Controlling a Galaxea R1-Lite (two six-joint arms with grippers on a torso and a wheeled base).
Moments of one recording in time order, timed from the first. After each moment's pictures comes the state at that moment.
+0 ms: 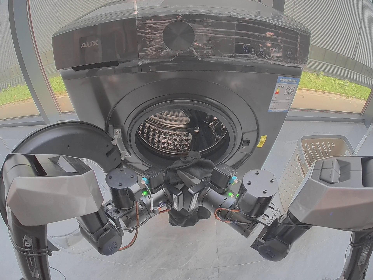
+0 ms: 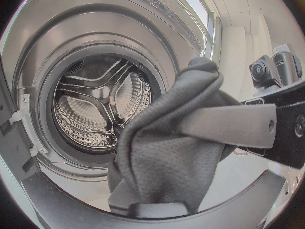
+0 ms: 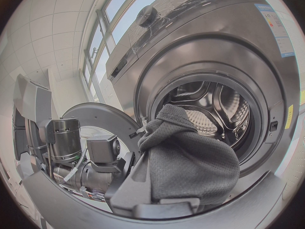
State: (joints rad) left arm -0.60 2.23 -0.61 -1.55 -0.10 -0.03; right arm 0.84 2.22 -0.76 -1.54 -0.10 0.19
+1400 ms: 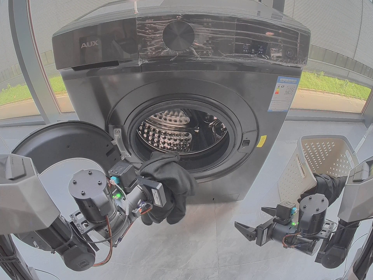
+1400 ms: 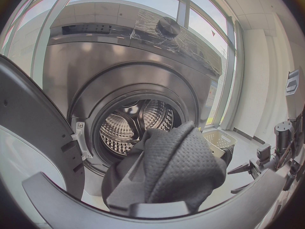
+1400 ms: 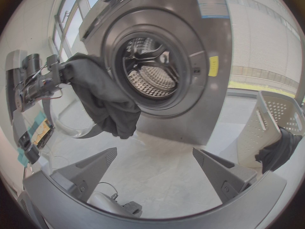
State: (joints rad) left arm -0.69 1.94 -0.40 -1.55 0.28 -0.07; right arm 0.66 2.03 -0.10 -1.54 -0.09 0.20
